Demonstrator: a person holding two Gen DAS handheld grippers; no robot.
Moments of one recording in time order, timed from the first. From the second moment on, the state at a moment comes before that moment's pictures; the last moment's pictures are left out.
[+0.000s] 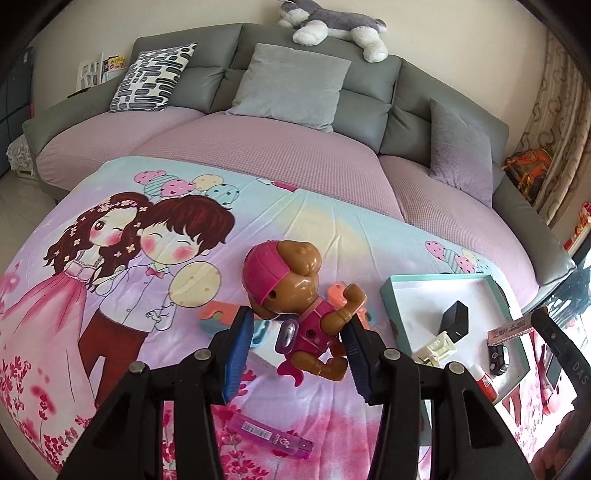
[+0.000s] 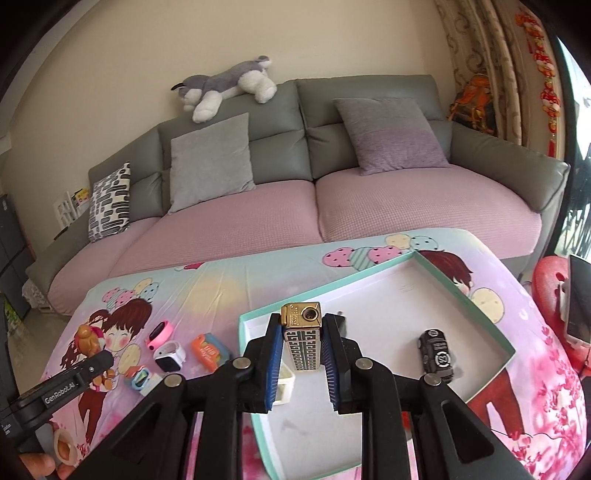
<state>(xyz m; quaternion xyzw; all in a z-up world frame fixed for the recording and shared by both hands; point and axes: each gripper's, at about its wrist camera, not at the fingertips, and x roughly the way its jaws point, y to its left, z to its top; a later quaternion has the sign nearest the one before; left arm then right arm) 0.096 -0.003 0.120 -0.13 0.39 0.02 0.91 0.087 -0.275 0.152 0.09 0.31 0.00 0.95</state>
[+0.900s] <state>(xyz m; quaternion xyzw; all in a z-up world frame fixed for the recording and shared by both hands) 0.107 -0.187 0.083 0.03 0.46 -0.15 0.87 0.090 -0.364 0.112 0.14 0.35 -0.10 0.92</state>
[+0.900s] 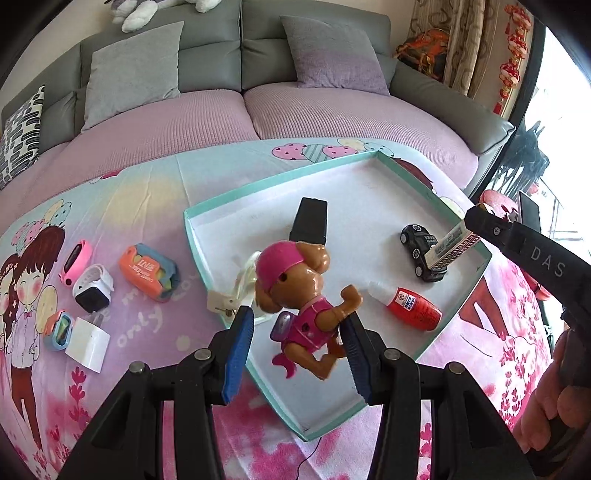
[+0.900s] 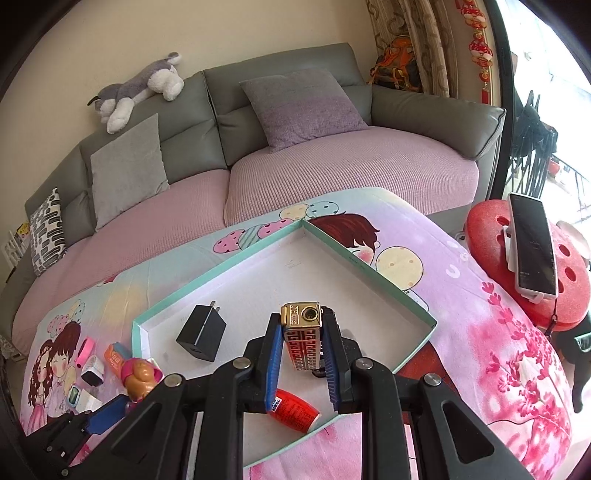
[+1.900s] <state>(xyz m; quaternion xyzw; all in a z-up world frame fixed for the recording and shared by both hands) 0.122 -0.143 0.075 -0.05 0.47 -0.10 0.87 0.102 -0.356 0.095 0.12 0.38 -0.10 0.91</state>
